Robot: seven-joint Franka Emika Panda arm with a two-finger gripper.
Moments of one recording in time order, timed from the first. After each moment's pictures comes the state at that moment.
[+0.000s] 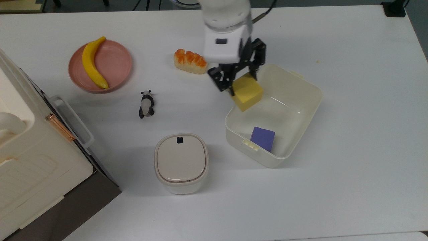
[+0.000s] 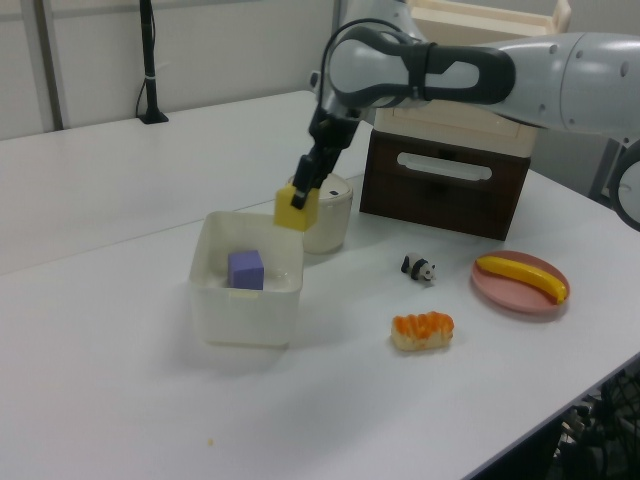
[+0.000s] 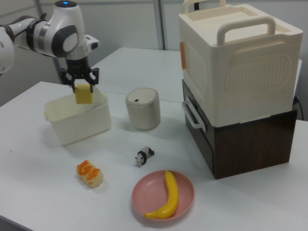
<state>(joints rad) 0.13 0.31 0.08 -1.50 0.18 1.98 -0.44</state>
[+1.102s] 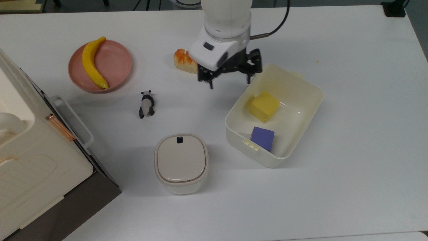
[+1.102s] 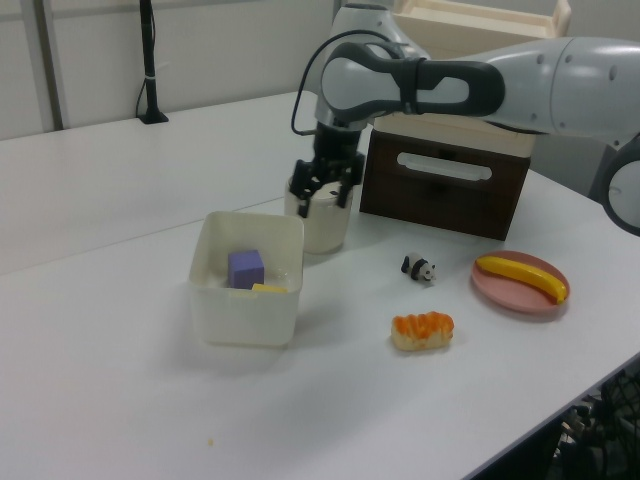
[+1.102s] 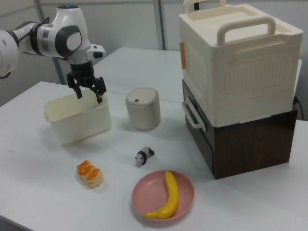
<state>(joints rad) 0.12 0.33 0.07 -1.48 0.03 1.84 0.09</state>
